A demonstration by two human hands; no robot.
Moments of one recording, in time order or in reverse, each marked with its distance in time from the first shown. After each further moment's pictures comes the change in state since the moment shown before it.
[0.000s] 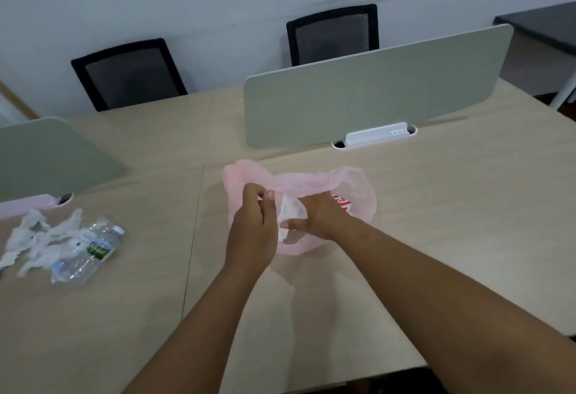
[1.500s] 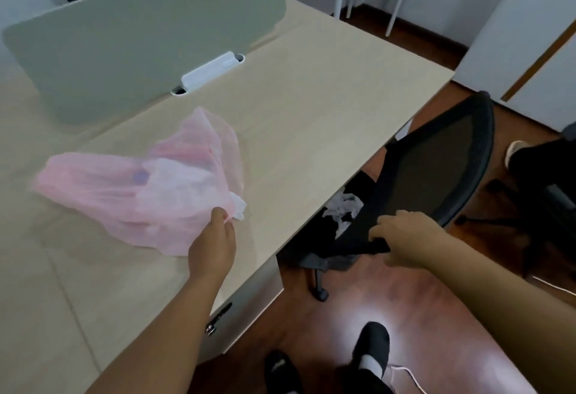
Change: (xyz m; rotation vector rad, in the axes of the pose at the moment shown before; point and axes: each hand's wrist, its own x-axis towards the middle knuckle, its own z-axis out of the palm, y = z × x) left_hand -0.130 -0.087 0.089 0.369 -0.534 0.277; right_hand -0.398 0.040 0.007 -0.388 -0.451 0.697
